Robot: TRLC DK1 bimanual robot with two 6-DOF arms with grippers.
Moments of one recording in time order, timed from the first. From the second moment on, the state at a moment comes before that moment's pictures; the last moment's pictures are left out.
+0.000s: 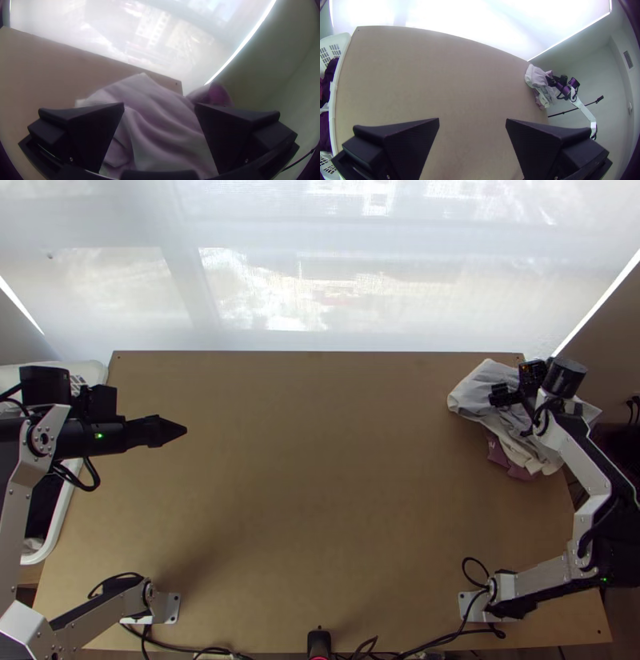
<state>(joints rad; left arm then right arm) 0.14 1.17 1.37 -1.17 0.62 -0.02 -0.21 1.62 1.10 0.05 0.04 -0.46</state>
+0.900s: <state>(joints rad) 0.13 1.06 1.33 -1.14 0.57 -0.03 -0.27 1.59 1.02 0.04 0.04 -0.41</state>
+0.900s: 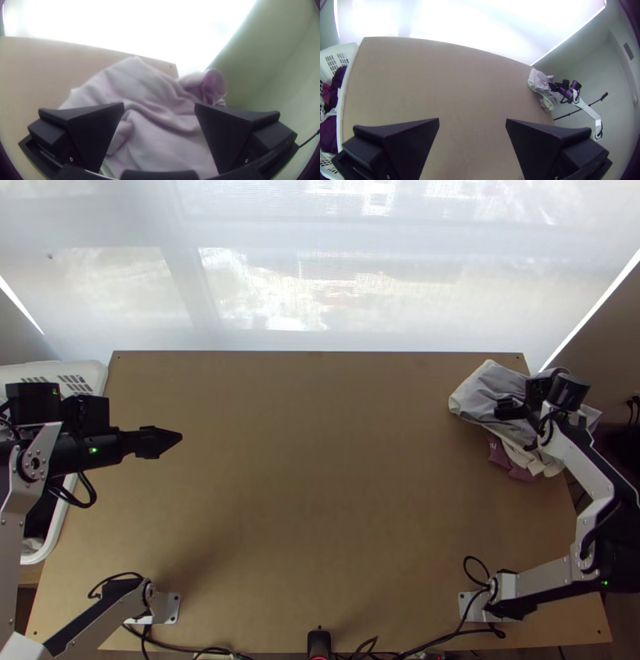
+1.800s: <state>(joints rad) 0.20 0.34 0.67 -0.75 0.10 0.11 0.16 0.49 0.38 0.06 0.19 -0.16</state>
